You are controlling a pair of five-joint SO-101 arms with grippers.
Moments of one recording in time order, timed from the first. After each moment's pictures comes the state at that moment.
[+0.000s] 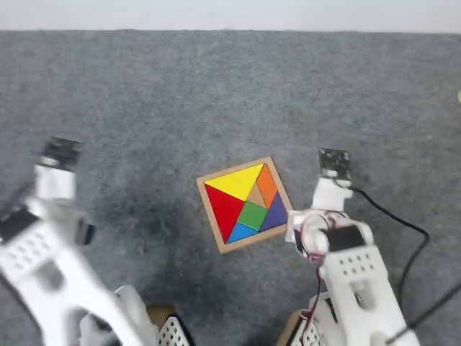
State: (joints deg) left arm -43.4 -43.5 49.6 80.6 -41.9; right arm -15.6 -55.6 72.2 57.6 -16.7
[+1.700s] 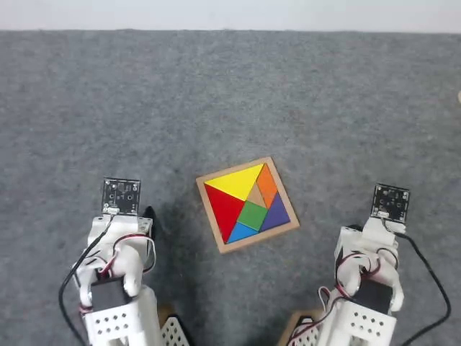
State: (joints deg) left arm -18.8 -103.1 96.9 64.0 -10.9; right arm 15.8 -101.5 95.7 64.4 5.1
